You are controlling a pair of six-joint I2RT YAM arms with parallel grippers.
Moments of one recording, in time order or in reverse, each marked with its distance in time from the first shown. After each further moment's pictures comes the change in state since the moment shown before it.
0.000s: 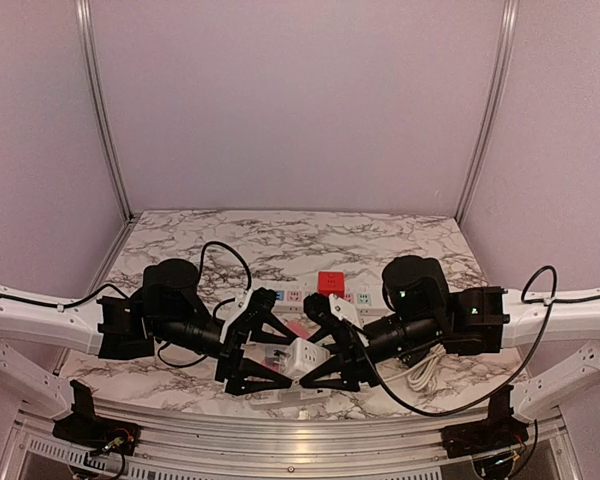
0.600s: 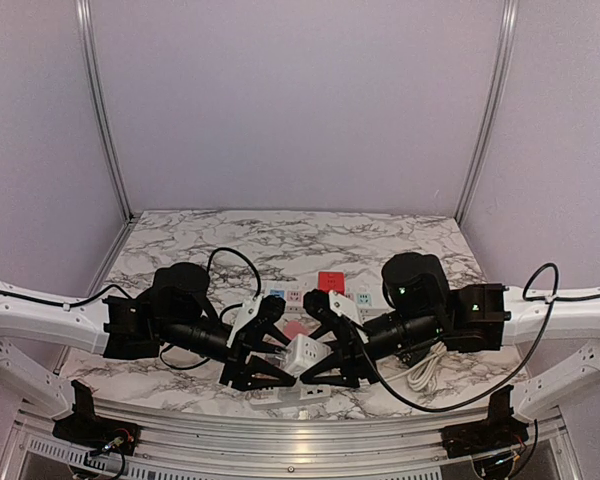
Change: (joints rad) left arm -0.011 0.035 0.018 -0.072 -0.038 0.029; right arm 0.000 0.001 0.021 -0.031 0.024 0.011
